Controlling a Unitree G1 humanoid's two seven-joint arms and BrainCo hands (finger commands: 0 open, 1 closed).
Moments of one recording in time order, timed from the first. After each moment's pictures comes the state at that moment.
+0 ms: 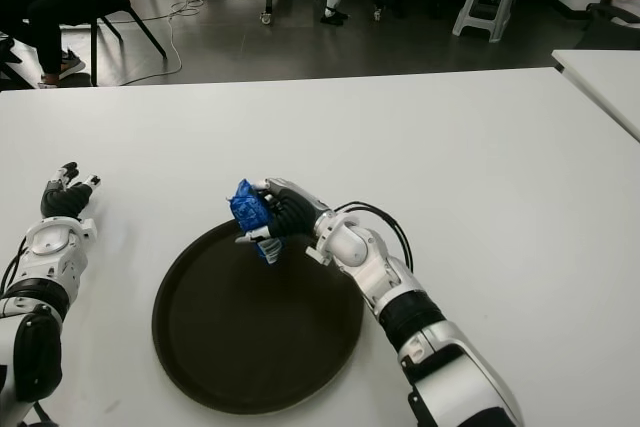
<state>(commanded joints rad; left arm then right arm) -0.69 0.32 0.29 1.32 -0.03 -0.25 0.14 -0.57 -0.05 0.40 0.74 -0.42 -0.46 0.11</state>
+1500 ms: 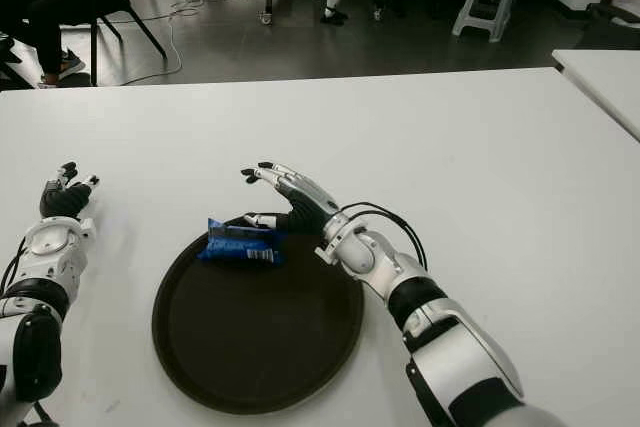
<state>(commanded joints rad) -0.69 0.32 0.31 1.32 -0.04 -0.26 0.14 -0.69 -0.08 0.45 1.09 -0.57 -0.80 -0.20</state>
